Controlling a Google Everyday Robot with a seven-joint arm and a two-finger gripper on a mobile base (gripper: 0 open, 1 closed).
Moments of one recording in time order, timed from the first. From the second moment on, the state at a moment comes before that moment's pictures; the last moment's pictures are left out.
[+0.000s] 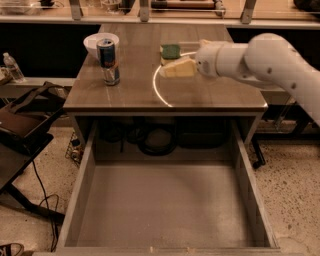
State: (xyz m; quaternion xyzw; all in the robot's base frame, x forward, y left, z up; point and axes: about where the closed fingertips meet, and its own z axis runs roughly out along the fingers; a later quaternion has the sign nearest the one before) arm 0.732 -0.072 0.915 -0.35 0.72 0.19 0.57
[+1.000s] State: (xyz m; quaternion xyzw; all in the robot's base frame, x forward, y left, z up) arm 0.882 -0.024 0.905 -0.36 0.72 0.14 0.58
